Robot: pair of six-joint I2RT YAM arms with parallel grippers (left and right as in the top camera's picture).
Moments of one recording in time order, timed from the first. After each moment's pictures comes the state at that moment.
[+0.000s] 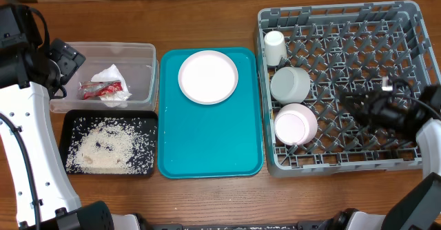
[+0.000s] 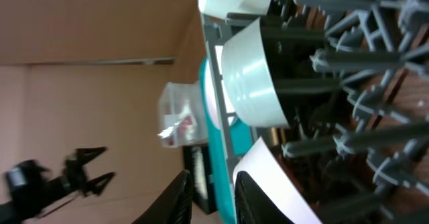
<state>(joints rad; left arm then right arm) 0.32 1.58 1.82 -1.33 -0.17 -0.66 -0.52 1.51 0.97 -0.78 -1.17 0.14</state>
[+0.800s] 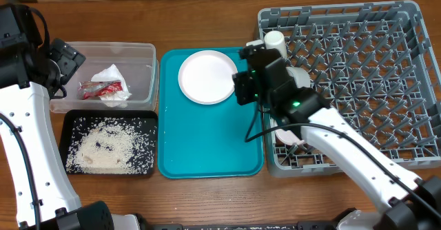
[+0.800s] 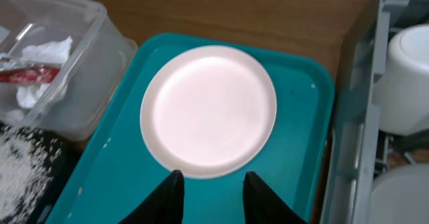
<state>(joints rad) 0.32 1.58 1.82 -1.33 -0.17 -0.66 0.60 1.55 1.18 -0.34 0.05 0.30</state>
